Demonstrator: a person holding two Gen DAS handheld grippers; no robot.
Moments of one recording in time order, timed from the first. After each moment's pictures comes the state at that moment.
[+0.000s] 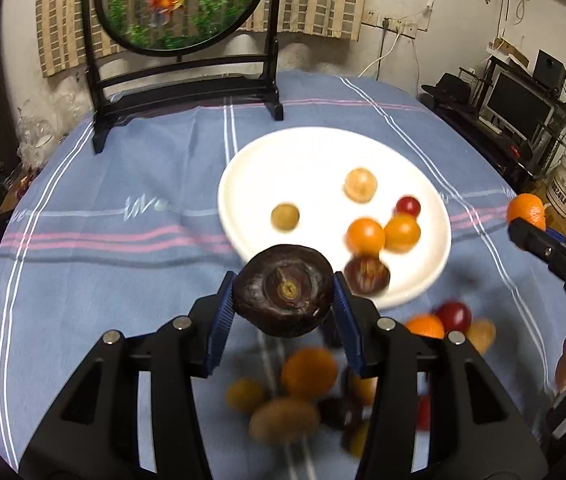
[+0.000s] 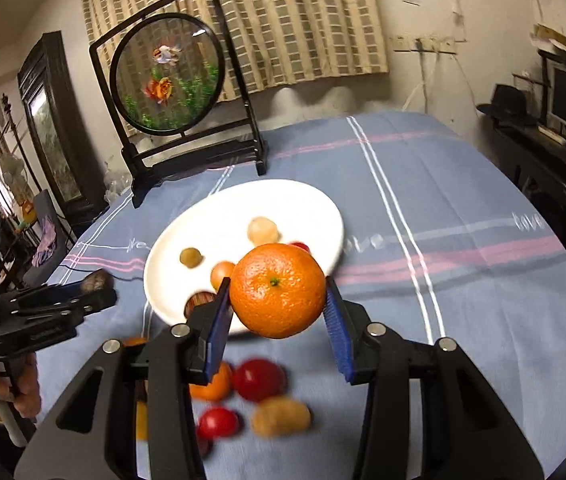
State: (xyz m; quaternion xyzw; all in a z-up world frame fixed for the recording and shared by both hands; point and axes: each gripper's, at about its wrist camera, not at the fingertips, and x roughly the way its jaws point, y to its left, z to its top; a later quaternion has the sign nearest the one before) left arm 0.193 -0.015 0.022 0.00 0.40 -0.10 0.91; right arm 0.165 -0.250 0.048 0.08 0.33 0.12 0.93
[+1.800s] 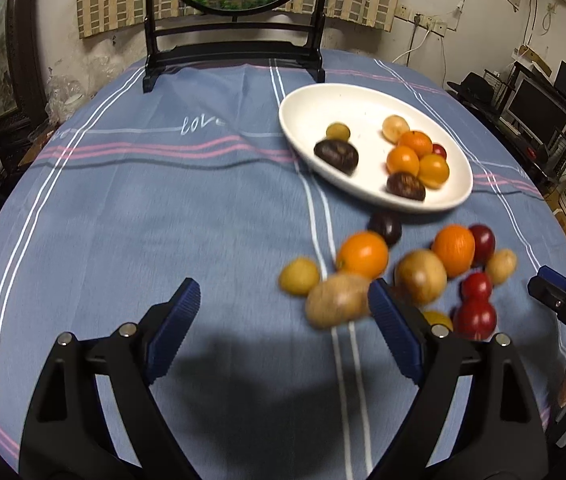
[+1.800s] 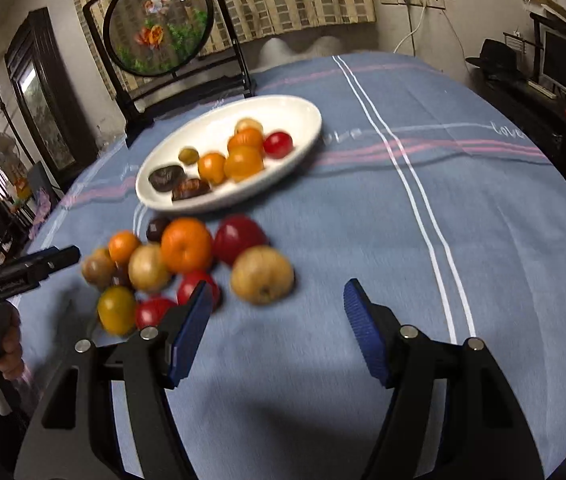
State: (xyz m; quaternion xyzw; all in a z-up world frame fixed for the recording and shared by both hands) left arm 0.110 0.038 -0.014 -0.03 0.43 -0.06 0.90; right arm 0.074 -0.266 -0.008 0.08 0.41 0.11 0.90
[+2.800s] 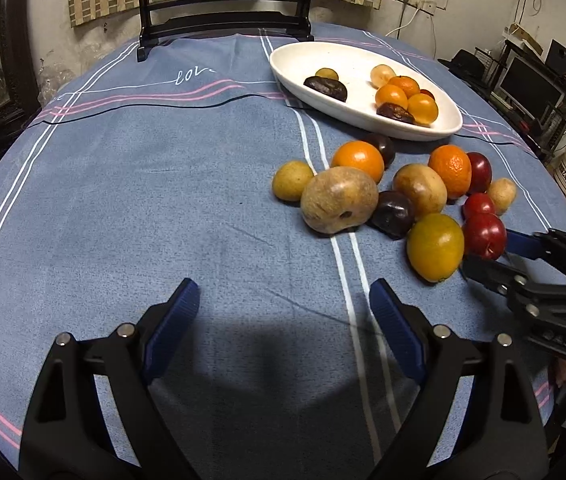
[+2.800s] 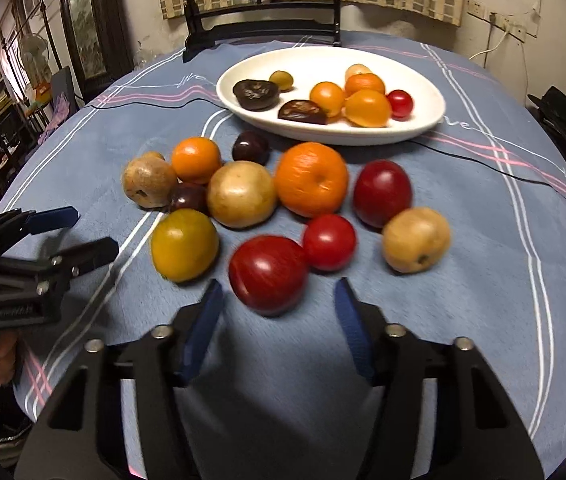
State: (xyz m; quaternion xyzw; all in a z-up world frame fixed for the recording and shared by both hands) left arm 0.072 0.036 -0.051 -0.02 0.45 -0.08 0.89; right arm 0.087 -0.158 -0.031 -0.04 0.46 0.17 0.87
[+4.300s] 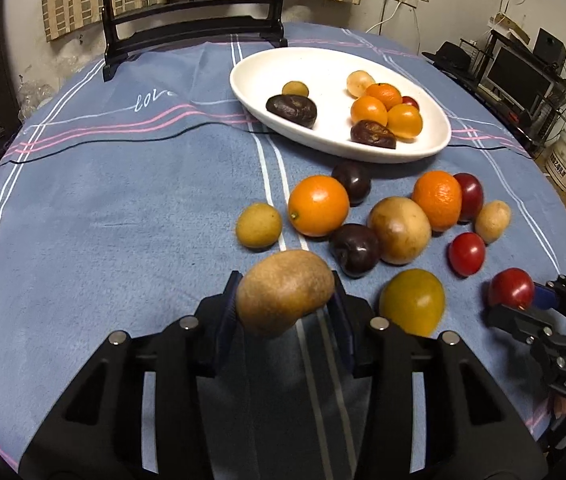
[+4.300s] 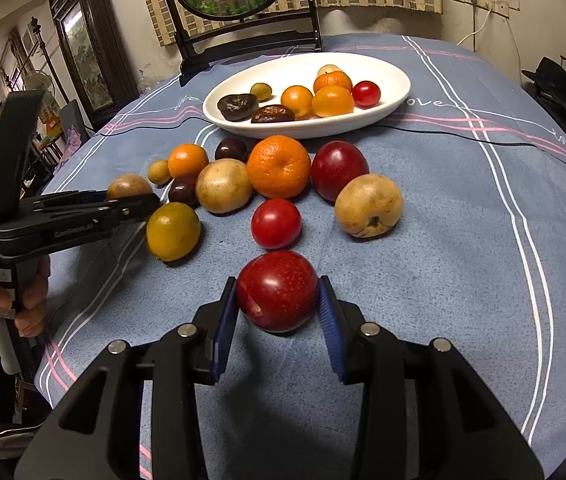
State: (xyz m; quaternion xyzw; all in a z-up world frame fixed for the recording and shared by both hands) left arm 0.107 0.006 -0.040 0.00 0.45 -0.11 0.89; right arm 0.059 -0.211 -0.027 0.02 0.44 0.19 0.88
